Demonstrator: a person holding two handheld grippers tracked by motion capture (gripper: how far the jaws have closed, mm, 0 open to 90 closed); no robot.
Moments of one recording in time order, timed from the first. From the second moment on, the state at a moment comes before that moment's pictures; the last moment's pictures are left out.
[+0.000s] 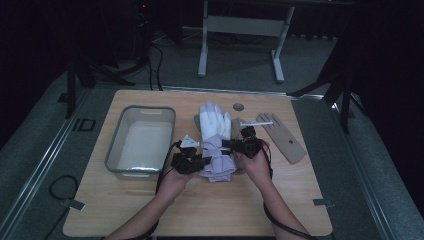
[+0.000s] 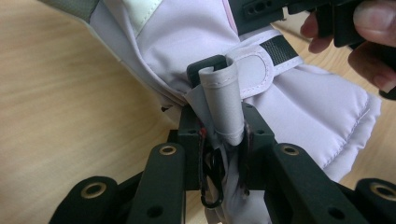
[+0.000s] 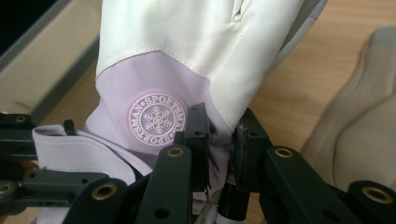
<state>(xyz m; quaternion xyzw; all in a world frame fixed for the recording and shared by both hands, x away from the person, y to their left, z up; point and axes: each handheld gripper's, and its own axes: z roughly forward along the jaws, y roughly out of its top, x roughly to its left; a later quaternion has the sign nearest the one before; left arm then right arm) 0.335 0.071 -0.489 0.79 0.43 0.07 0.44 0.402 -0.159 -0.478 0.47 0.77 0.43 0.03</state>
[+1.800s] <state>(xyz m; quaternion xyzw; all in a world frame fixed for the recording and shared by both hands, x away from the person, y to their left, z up) 0.326 0.282 -0.429 0.77 0.47 0.15 0.40 0.426 0.067 -0.423 0.38 0.79 0.48 0.02</state>
